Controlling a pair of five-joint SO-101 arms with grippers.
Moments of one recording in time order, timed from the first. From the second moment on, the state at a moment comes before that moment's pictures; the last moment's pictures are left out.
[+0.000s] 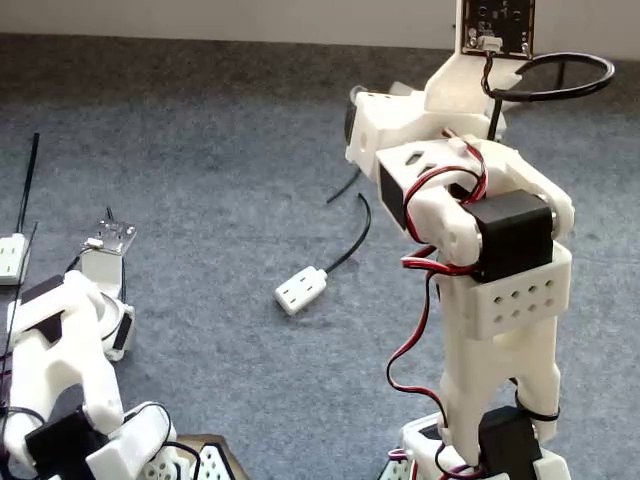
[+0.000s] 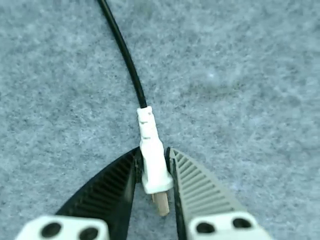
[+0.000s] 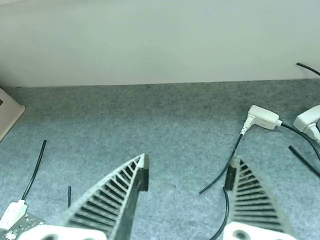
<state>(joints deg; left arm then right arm) -39.9 -13.1 57.5 53.8 -38.5 -23.1 -17.3 -30.7 81.7 -15.1</state>
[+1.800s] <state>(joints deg) -35.4 -6.2 47.0 55.8 -33.5 -23.1 -17.3 -30.7 81.7 -15.1</state>
